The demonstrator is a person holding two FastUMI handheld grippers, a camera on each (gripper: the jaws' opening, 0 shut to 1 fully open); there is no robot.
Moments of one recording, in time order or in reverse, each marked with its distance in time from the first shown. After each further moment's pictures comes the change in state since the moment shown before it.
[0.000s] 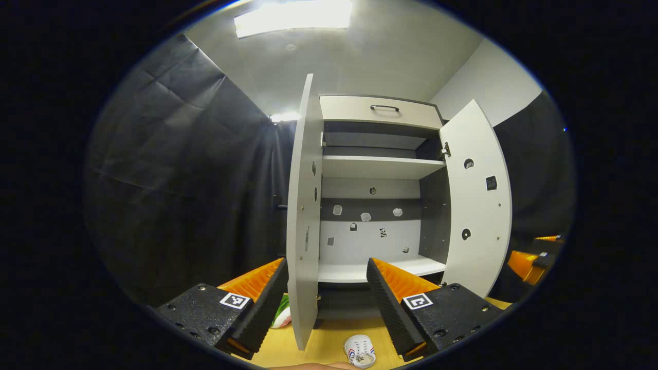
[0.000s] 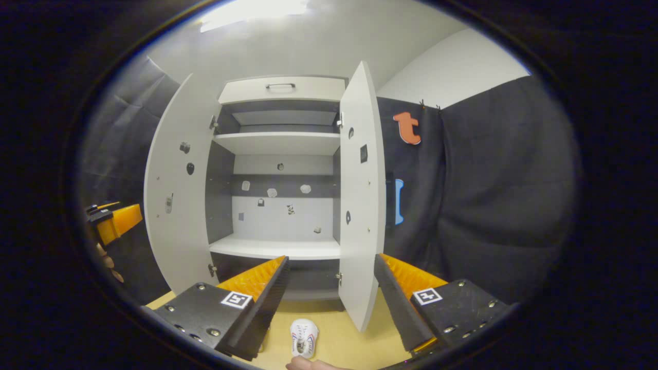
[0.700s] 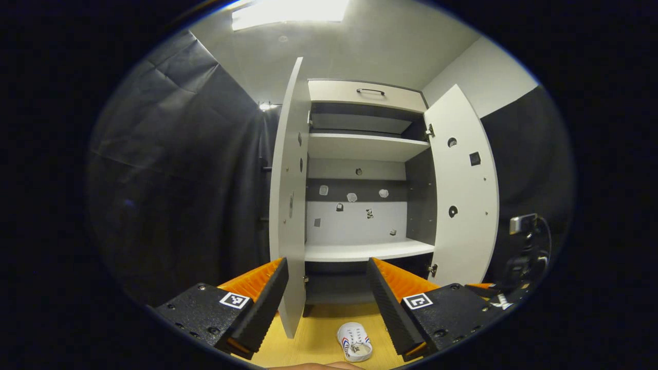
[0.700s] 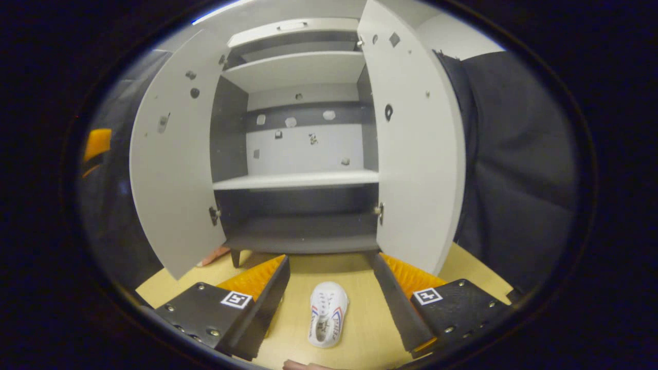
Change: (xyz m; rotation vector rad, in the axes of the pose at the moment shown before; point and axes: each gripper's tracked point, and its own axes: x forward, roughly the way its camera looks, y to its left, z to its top) left arm -0.016 -0.022 -0.068 0.007 0.054 -0.083; right arm 0.061 0.058 -0.236 0.020 0.314 0.130
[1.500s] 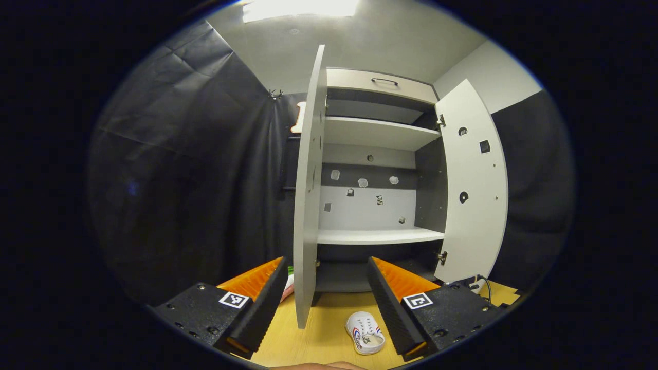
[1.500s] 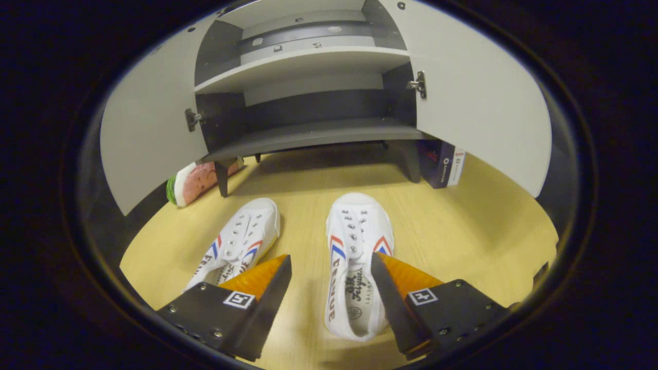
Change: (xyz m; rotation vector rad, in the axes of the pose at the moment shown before) left arm -0.004 0.046 -0.039 -0.055 0.038 0.026; right arm 0.083 0.018 -0.187 -0.006 0.319 -0.009
